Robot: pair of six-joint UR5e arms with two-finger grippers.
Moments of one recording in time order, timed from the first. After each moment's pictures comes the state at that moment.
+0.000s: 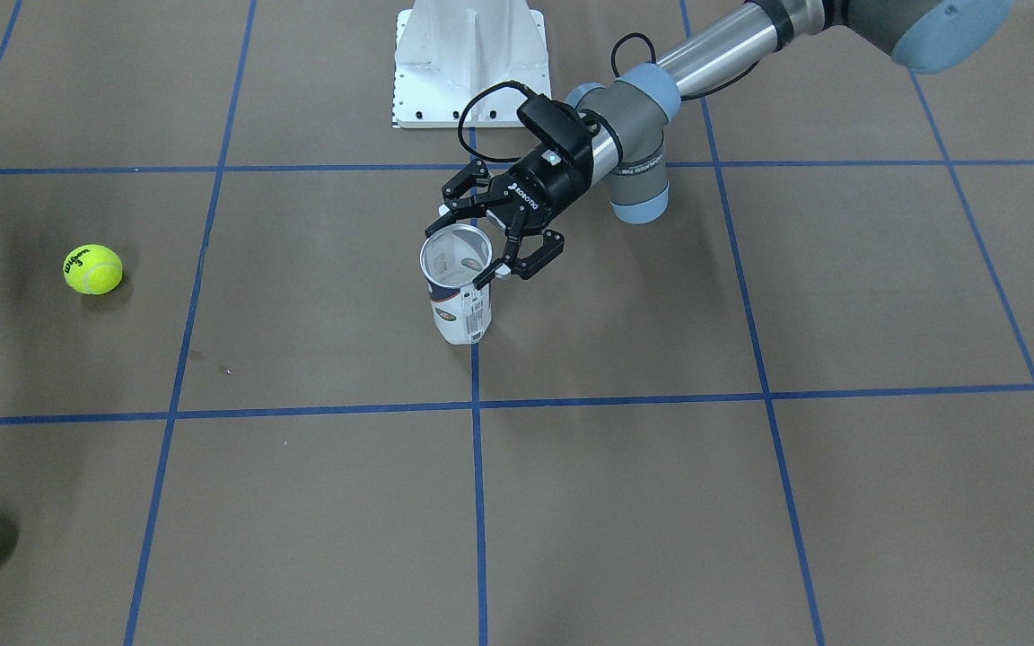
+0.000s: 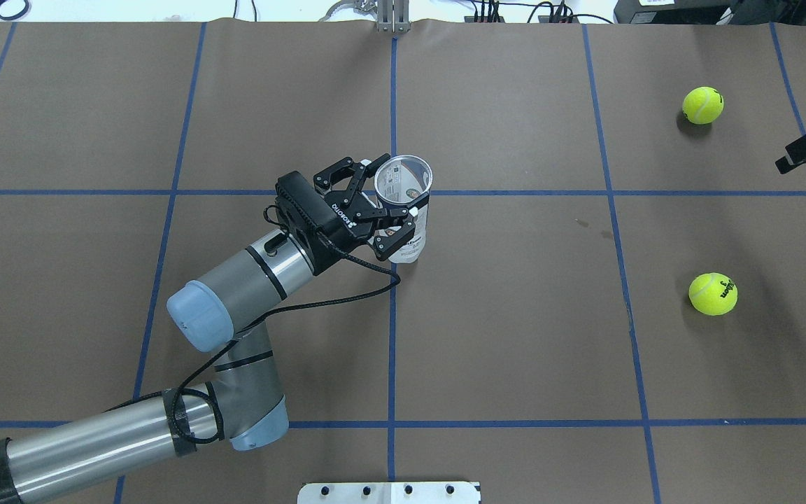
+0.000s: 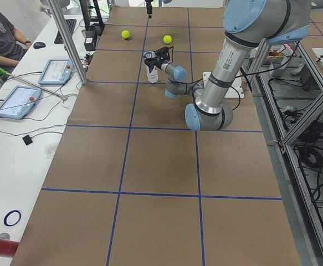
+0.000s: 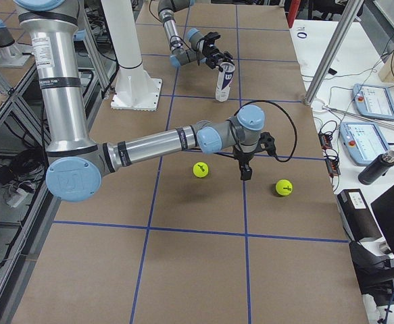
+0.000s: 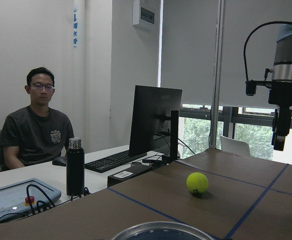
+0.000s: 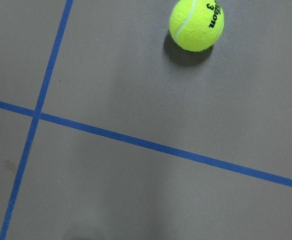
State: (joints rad) left arm -0.39 -2.25 -1.27 -3.30 -1.19 -0.36; right arm 1.29 -1.45 1.71 -1.48 2.35 0.20
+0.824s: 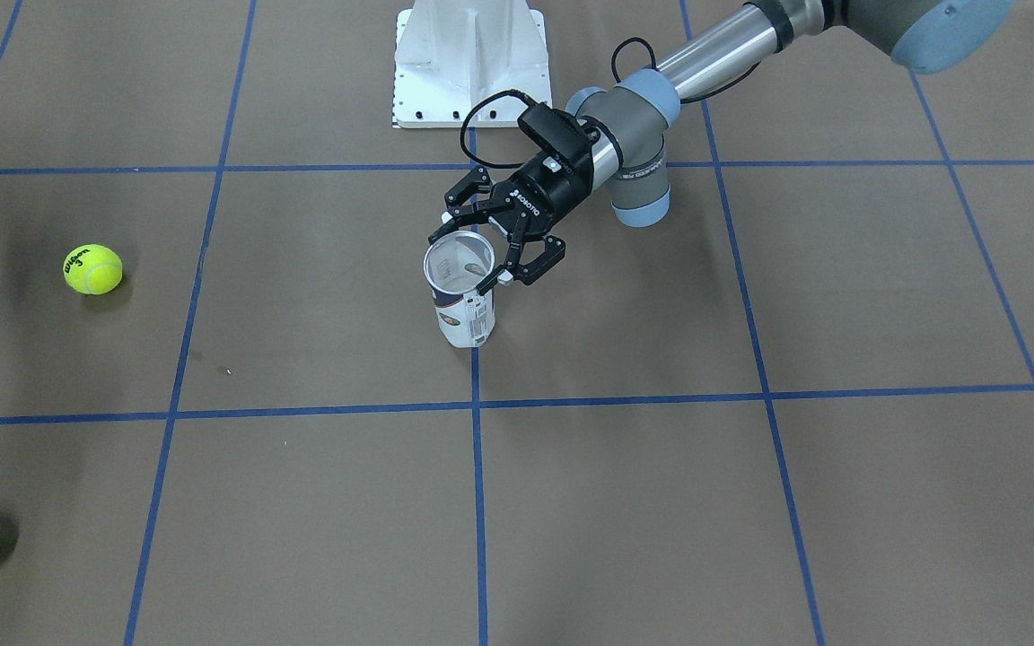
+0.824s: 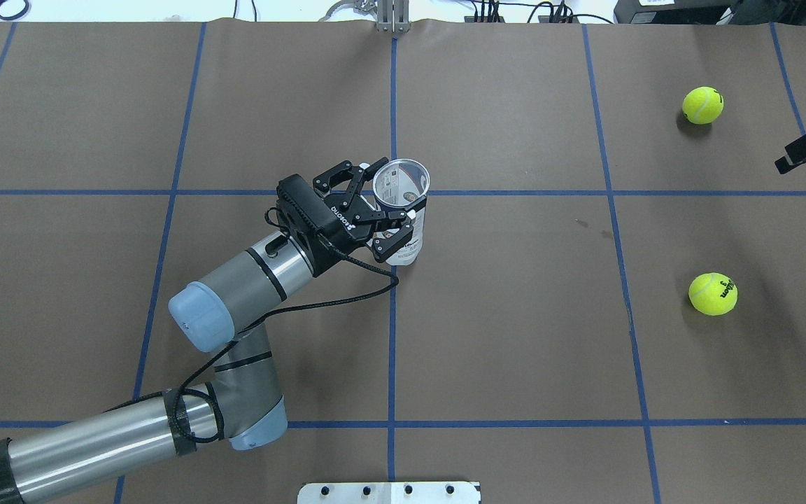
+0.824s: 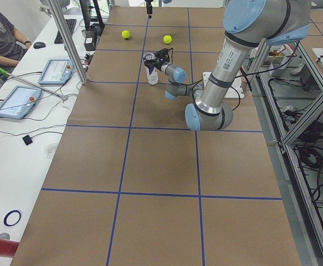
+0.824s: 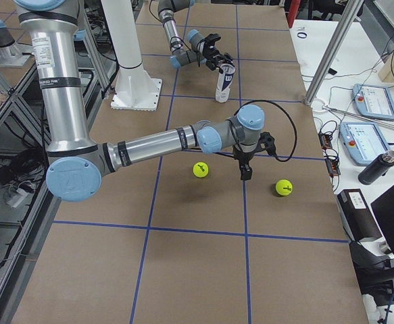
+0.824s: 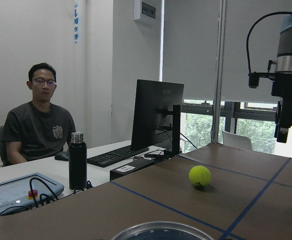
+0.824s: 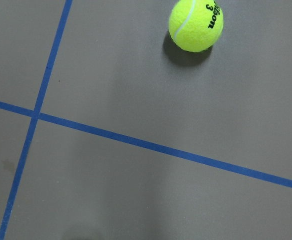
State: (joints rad) left arm -0.39 -2.25 -1.25 -3.30 -1.19 -0.36; right arm 1.29 -1.45 1.71 -1.48 2.35 0.20
